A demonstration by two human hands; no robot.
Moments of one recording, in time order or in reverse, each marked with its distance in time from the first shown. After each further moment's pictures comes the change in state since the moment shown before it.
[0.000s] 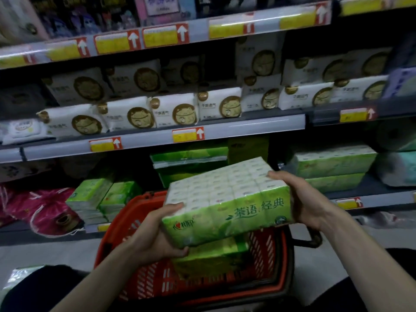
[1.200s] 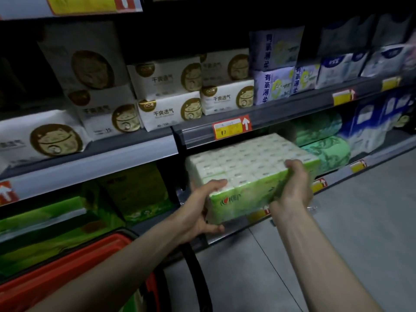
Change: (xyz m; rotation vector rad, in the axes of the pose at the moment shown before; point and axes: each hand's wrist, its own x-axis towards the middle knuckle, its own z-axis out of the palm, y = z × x) left_hand 0.249 -0.012 0.336 0.351 -0.266 0.013; right_hand 0.076 -0.018 -0.239 1.045 0.967 -0.254
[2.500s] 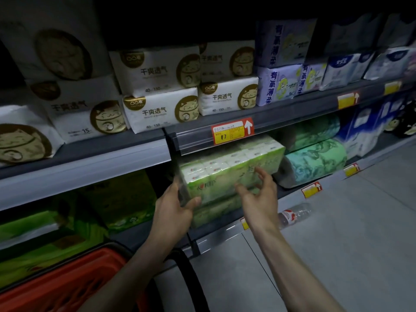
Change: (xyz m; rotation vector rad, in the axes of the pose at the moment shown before) left_hand 0.044 -0.010 -0.052 0.761 0.476 0.487; right_hand 0.025 0.059 0.002 -0.855 -0.335 -0.551
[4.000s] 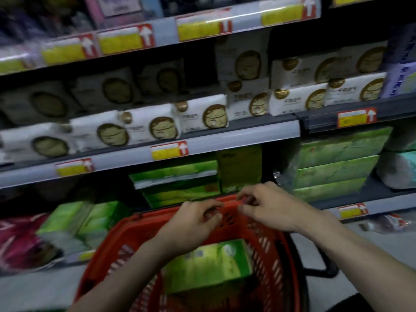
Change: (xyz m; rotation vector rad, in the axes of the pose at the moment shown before) left_hand -0.186 -0.064 -0.240 0.454 -0.149 0.093; right_hand -0.196 -0.102 0.101 -0.785 -0.989 -0.547
